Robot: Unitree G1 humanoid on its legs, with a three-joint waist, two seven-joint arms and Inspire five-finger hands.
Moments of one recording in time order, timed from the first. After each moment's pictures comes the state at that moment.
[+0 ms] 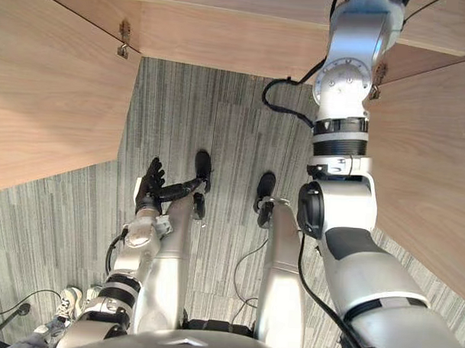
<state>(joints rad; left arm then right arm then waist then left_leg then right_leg) -0.22 0.03 0.01 0.55 -0.16 -0.14 0.25 -1.30 -0.24 -0.21 0.49 1.14 -0.29 -0.50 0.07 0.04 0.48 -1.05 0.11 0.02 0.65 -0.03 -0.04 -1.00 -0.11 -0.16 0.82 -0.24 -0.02</state>
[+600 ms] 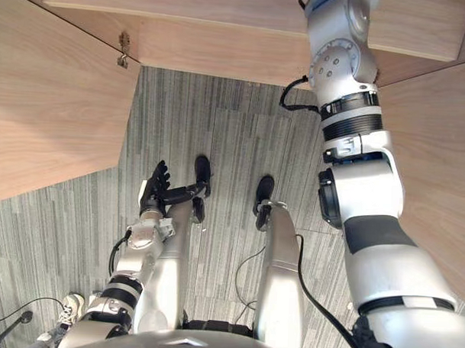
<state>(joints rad) -0.22 0.03 0.01 0.58 -0.16 -0.14 0.22 -1.40 -0.39 0.11 0.72 0.98 -0.09 -0.30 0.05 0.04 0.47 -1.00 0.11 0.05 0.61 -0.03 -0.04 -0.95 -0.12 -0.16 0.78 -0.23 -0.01</state>
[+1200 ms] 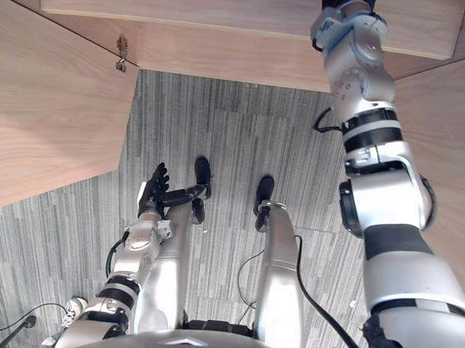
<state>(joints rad) -0.22 0.06 0.02 0.61 -0.16 -0.15 0.19 -1.26 -0.58 0.26 0.73 0.80 -0.02 -0.15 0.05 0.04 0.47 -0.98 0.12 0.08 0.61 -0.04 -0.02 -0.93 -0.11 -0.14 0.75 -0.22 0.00</state>
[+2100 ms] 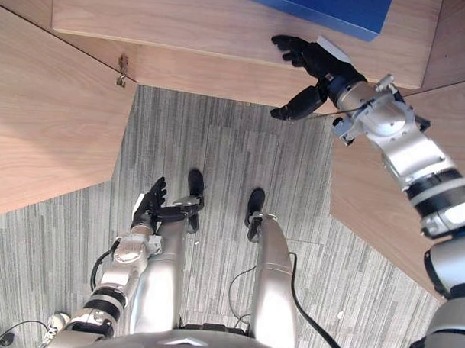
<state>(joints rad) -0.15 0.13 -0.02 0.63 -0.11 -0.15 0.10 -0.85 -0.98 0.55 0.31 0.47 -0.10 0.14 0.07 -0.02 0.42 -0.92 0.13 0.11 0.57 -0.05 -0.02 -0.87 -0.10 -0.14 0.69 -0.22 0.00</state>
